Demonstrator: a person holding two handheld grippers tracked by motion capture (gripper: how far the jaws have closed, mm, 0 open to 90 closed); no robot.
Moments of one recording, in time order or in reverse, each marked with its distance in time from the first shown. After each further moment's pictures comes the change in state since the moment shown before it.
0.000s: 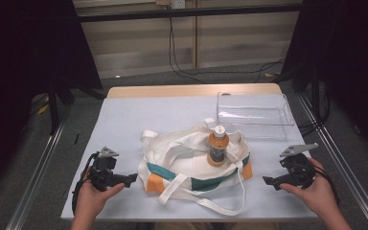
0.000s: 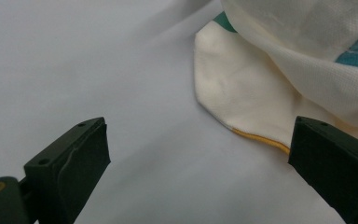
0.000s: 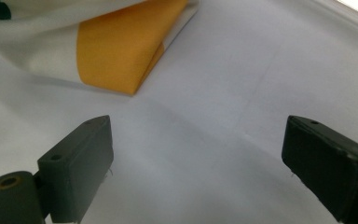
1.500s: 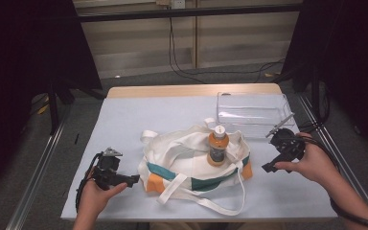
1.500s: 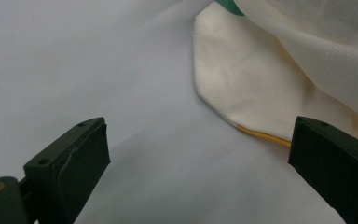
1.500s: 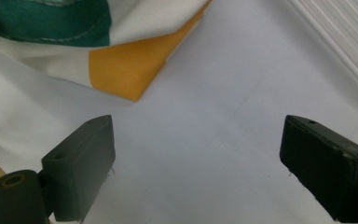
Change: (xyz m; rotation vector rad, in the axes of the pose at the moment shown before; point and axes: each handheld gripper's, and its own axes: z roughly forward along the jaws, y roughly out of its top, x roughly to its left) left arm 0.003 -0.001 0.016 0.050 -0.025 -0.019; right arm -0.002 0.081 -0.012 0.329 0.020 -0.132
